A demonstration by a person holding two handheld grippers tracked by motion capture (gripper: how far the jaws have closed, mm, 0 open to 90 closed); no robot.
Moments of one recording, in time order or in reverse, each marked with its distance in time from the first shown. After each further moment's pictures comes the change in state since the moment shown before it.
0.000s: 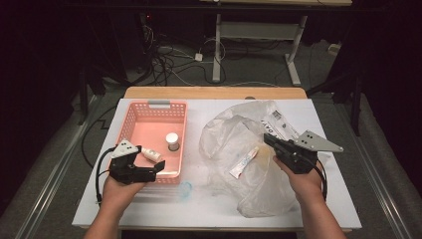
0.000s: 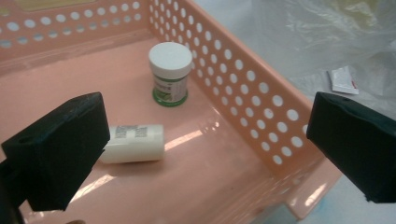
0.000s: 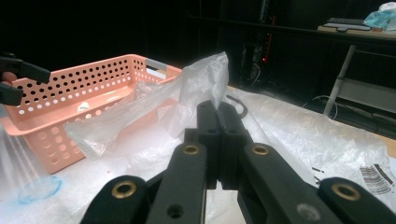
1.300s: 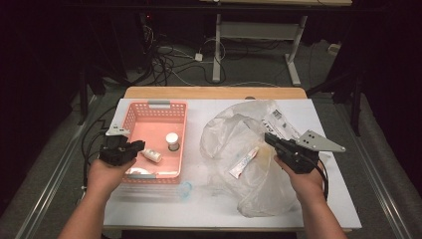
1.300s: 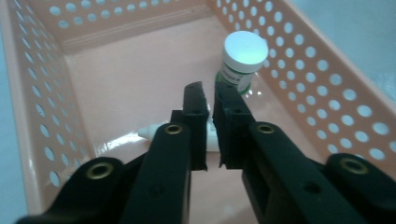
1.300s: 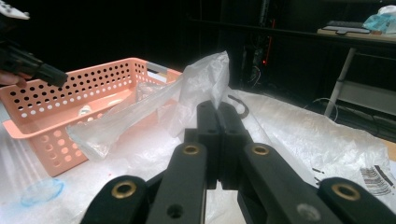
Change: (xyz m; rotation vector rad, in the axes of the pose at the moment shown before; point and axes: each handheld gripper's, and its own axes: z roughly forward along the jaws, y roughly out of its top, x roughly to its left) left arm 0.038 0.034 0.001 0.180 0.126 -0.050; right arm 0.000 0.003 -0.003 -0.009 0.003 0.003
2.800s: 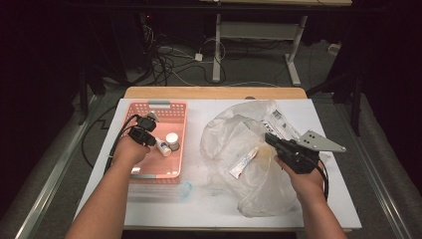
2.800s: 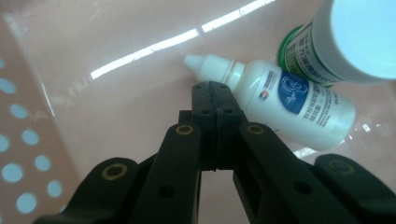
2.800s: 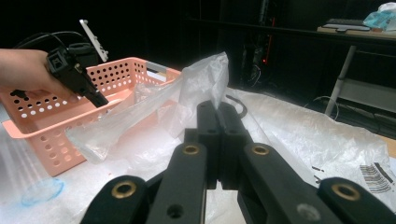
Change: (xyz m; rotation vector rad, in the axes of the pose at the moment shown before) left arm 0.005 0.053 0.102 0.466 0.126 0.042; right arm -0.002 -0.002 0.000 0.004 0.000 0.011
